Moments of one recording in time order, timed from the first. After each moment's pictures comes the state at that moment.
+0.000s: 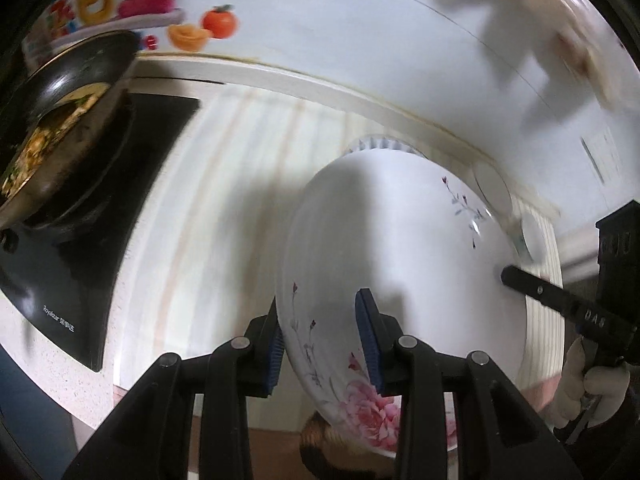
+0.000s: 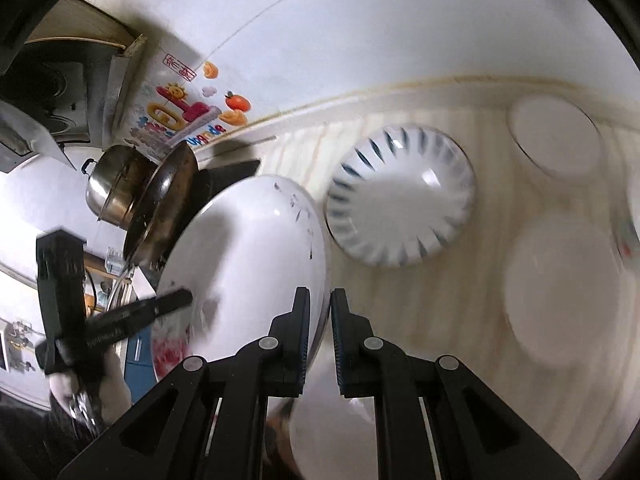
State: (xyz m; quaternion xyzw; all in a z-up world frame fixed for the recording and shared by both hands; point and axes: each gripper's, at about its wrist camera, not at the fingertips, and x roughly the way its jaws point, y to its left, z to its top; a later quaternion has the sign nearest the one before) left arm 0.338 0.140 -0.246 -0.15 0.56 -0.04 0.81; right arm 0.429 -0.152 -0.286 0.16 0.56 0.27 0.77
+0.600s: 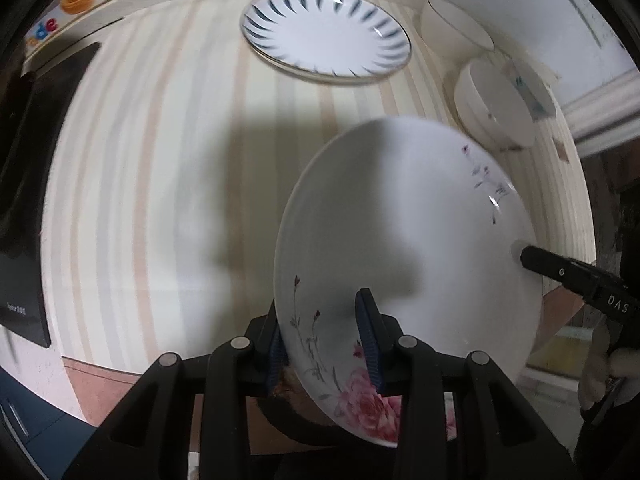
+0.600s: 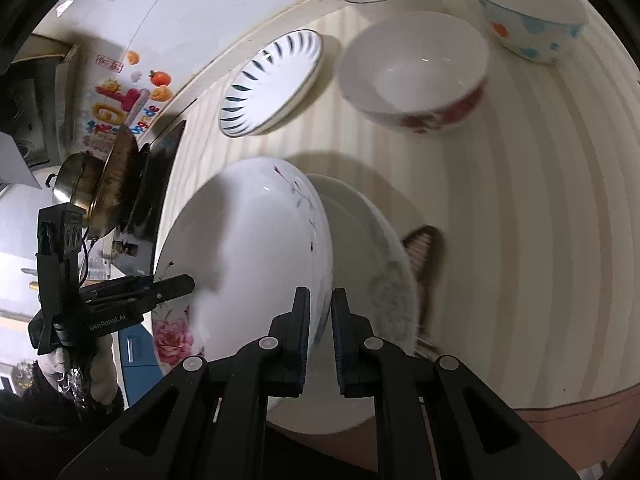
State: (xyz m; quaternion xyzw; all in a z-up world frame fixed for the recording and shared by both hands) left arm 0.305 0.037 -0.323 -0.04 0.67 -0.12 0.73; right arm 0.320 -0.249 -0.370 0.20 0.62 0.19 0.74
